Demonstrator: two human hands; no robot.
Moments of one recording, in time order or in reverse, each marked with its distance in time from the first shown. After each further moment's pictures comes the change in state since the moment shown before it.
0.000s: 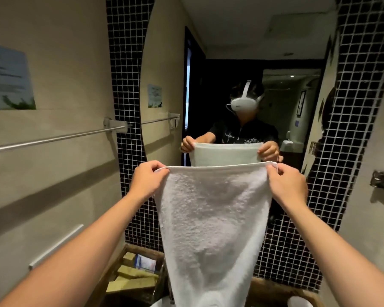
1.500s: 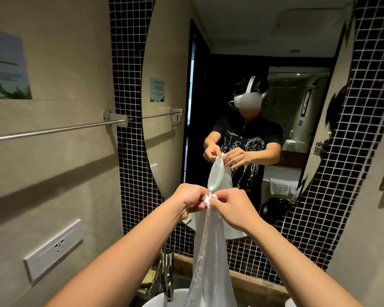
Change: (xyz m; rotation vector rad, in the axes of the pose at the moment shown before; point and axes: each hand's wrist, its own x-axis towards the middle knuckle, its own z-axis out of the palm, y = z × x) left_hand -0.044 0.048 0.083 -0.590 -0.439 -0.629; right_hand -0.067 -0.027 0.063 0.098 -0.637 -0.390
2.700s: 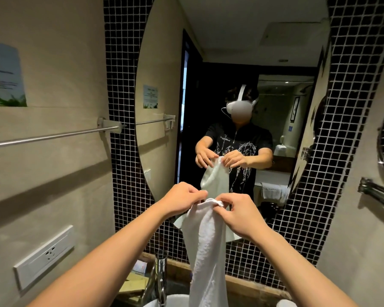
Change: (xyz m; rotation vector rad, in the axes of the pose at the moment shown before) left_hand -0.001 0.006 -0.018 0.694 -0.134 0.495; right_hand -0.023 0.008 -0.029 -0.118 0.044 -0.069
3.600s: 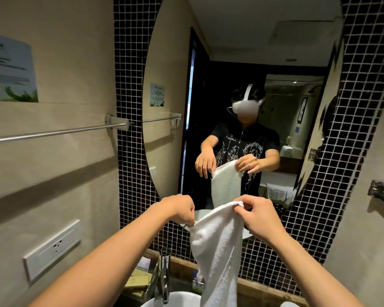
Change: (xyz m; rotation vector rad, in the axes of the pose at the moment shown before) left_hand -0.001 -0.018 -0.003 0.615 -0.319 -0.198; right_hand -0.010 0.031 -0.006 0.072 0.096 0.179
